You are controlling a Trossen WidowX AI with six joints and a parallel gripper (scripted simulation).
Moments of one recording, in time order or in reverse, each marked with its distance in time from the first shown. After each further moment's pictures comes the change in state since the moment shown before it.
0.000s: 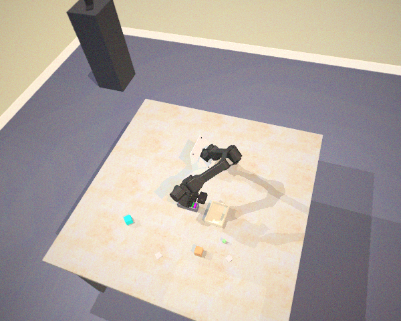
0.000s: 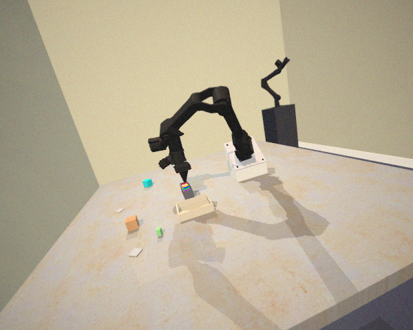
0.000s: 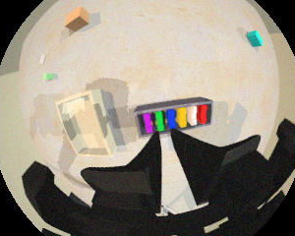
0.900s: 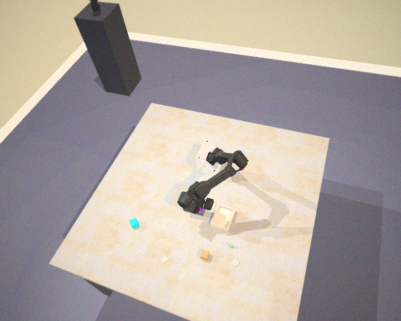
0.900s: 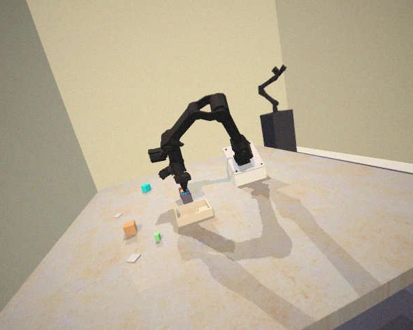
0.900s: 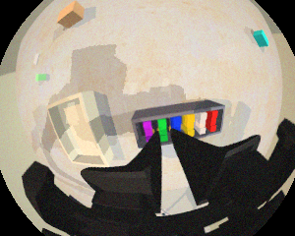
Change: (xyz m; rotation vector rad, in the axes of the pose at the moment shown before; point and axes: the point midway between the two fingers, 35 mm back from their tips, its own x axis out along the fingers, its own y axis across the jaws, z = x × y) arm 0.026 0.002 0.001 -0.002 -0.002 0.001
